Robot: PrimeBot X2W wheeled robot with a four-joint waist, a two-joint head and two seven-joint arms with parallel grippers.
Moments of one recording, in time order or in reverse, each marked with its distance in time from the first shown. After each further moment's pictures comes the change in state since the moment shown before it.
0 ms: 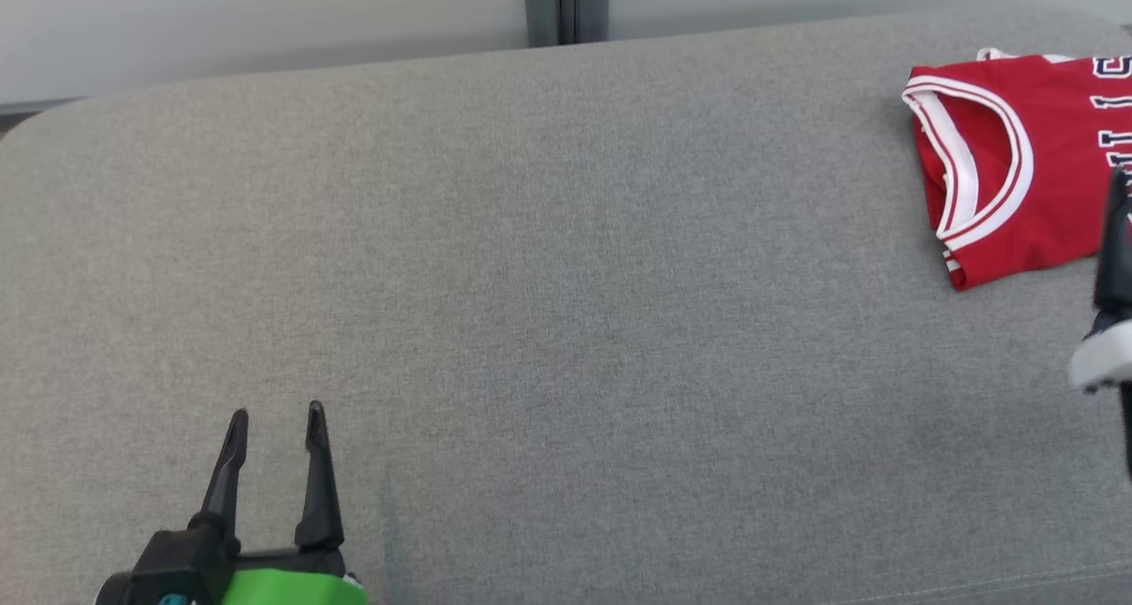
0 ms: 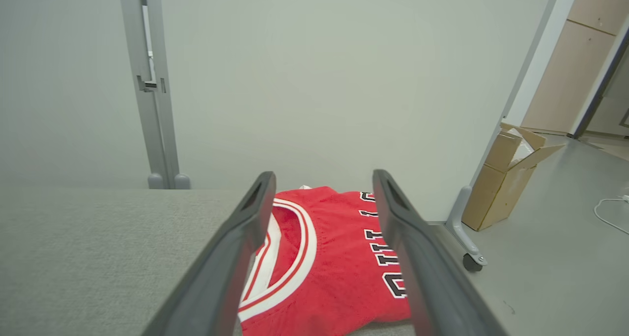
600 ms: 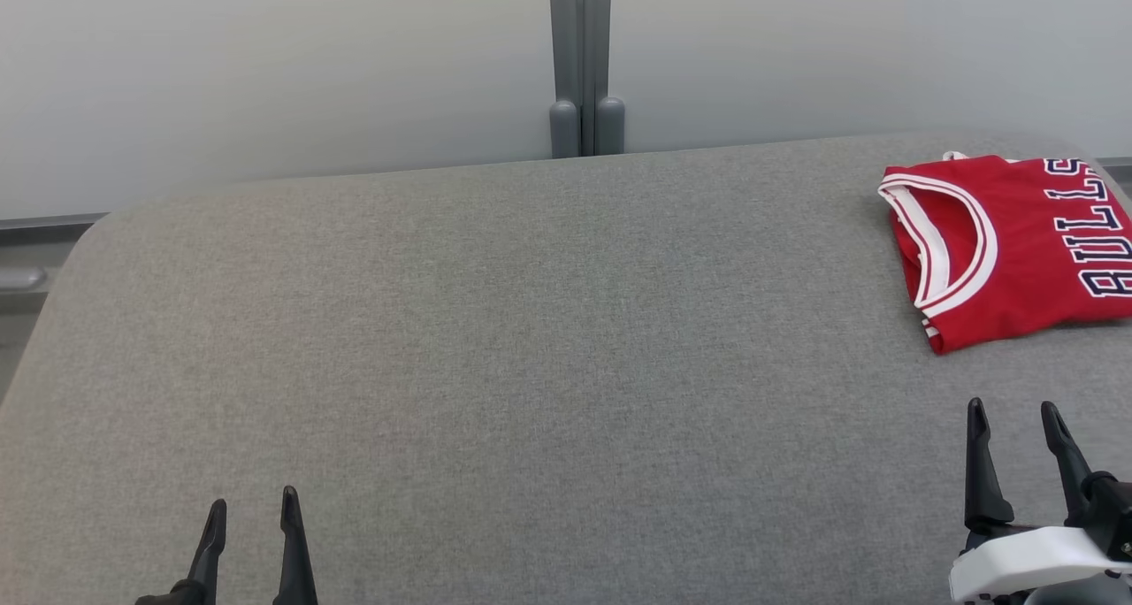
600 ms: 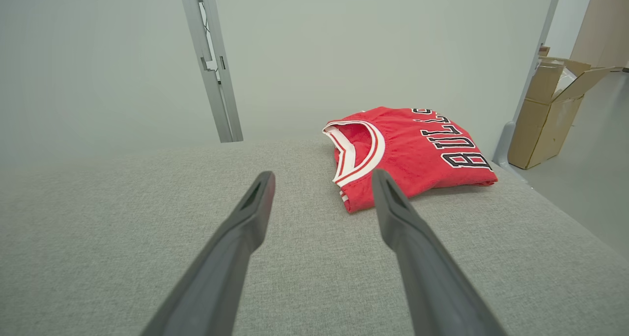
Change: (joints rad) left arm 0.100 0.000 0.077 0.101 -0.025 -0.033 0.000; right arm 0.418 0.284 0.012 -0.170 -0.056 0.001 -0.021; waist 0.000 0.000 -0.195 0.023
